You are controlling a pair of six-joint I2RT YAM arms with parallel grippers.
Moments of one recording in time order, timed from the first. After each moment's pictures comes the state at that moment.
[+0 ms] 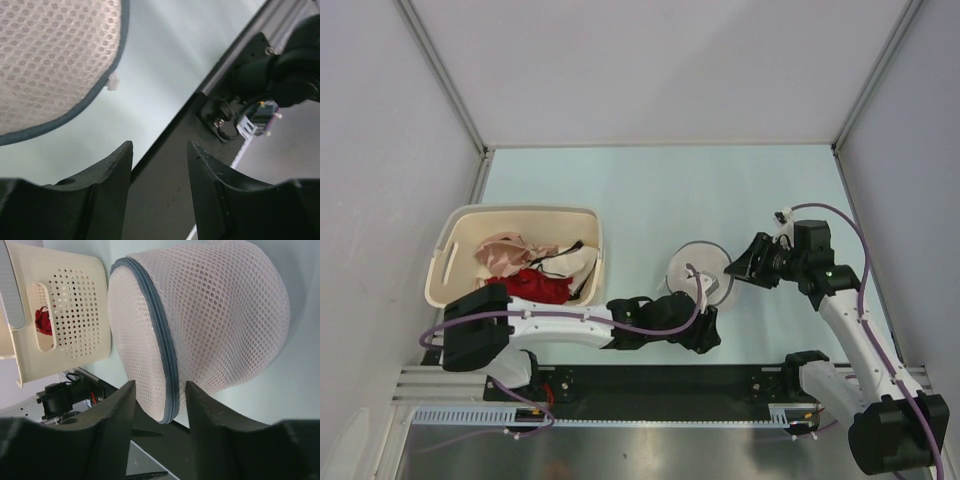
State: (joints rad) left arm -1.35 1.51 0.88 0.05 -0.08 -0.68; right arm 0.12 0.92 0.72 -0.57 -0.56 0.57
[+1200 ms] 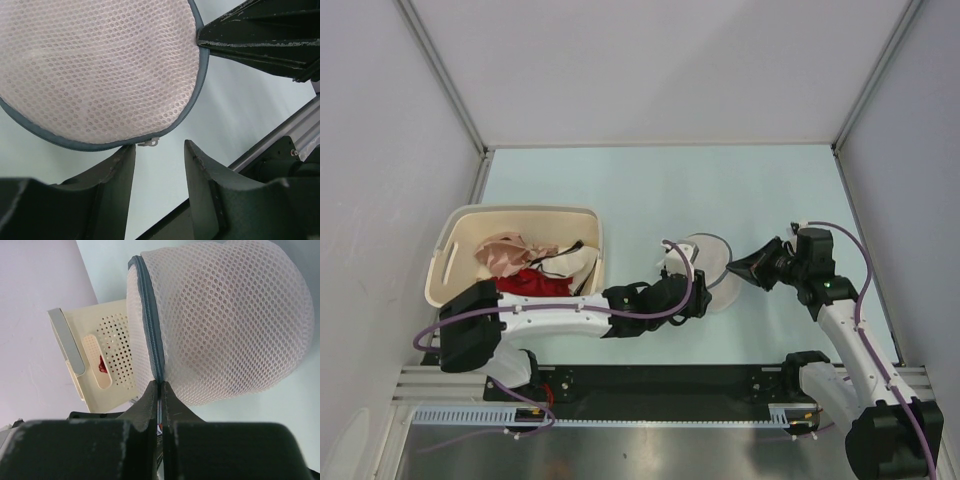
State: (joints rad) left arm -1.29 1.51 0.96 -0.02 -0.45 -0.78; right arm 0.10 0.87 0.60 -0.39 -0.56 1.03
